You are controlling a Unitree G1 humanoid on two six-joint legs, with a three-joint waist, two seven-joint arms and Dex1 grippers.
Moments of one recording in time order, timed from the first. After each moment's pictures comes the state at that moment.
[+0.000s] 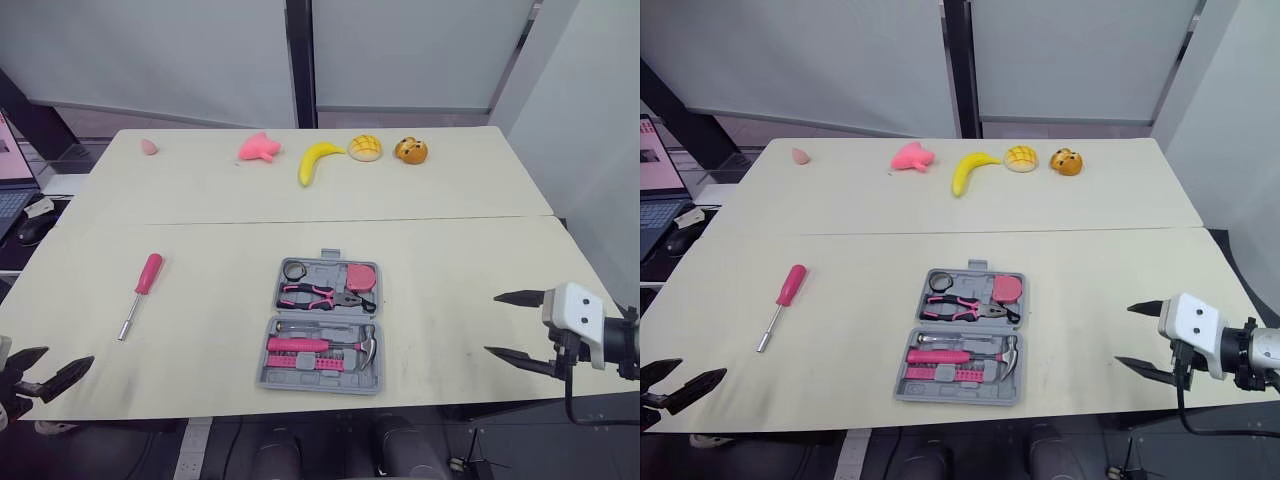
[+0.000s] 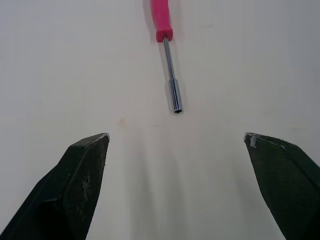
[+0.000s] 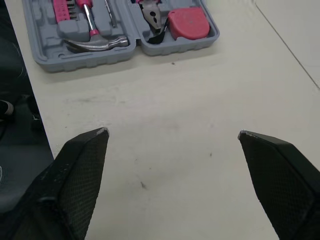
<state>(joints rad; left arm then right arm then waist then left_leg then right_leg) 0.31 0.90 0.69 0.37 -0.44 0.24 -0.97 0.17 -0.97 -0.33 -0.38 0.31 0.27 1.15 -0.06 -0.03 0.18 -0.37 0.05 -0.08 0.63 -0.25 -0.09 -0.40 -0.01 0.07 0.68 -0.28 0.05</state>
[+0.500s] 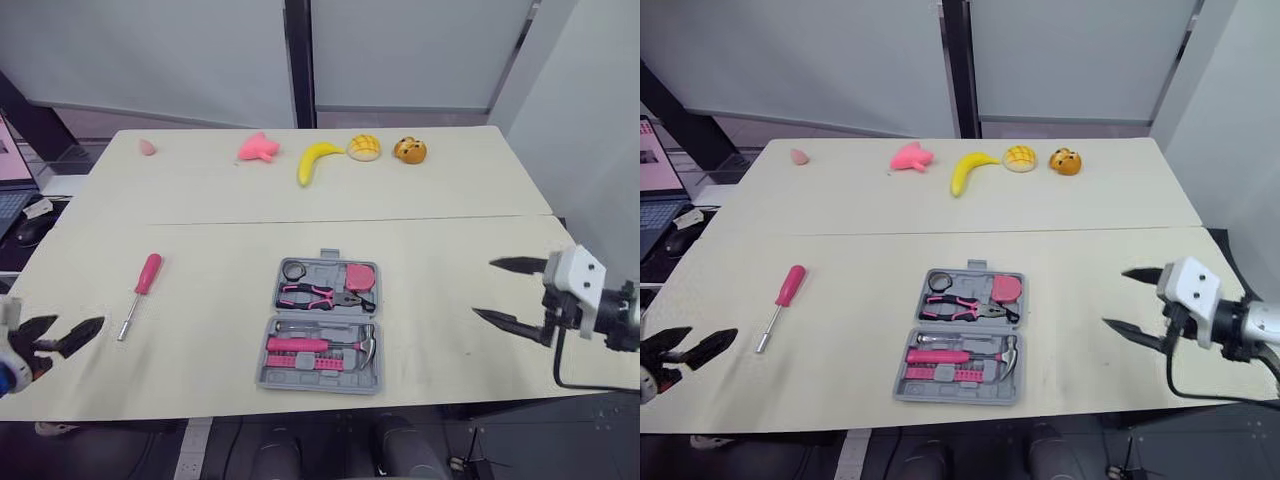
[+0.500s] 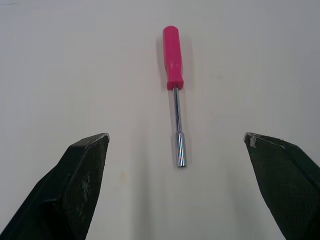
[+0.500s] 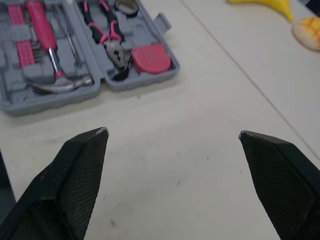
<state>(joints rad) 0.08 0.88 0.63 0.32 -0.47 0.46 -0.80 -0.03 -0.92 -0.28 -0.46 0.42 0.39 1.03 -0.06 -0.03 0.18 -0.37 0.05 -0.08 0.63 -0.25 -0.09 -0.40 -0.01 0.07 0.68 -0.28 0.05</state>
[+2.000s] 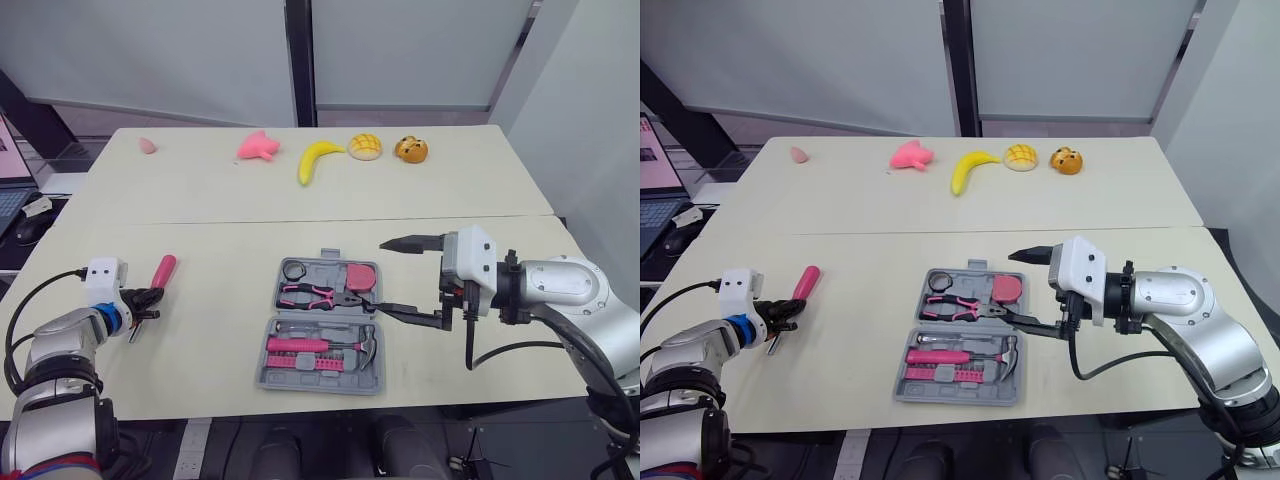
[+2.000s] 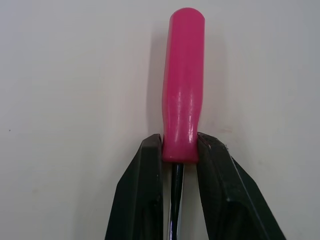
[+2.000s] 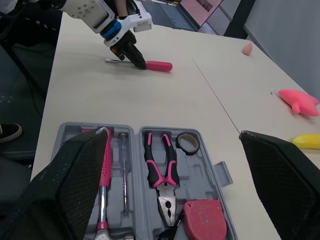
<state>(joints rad) -0.52 0.78 0.29 1.04 -0.22 0.23 -0.73 -0.38 -0.74 0.10 -0.58 0.45 0.51 0.92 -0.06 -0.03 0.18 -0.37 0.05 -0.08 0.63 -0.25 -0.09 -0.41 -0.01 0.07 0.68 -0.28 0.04</state>
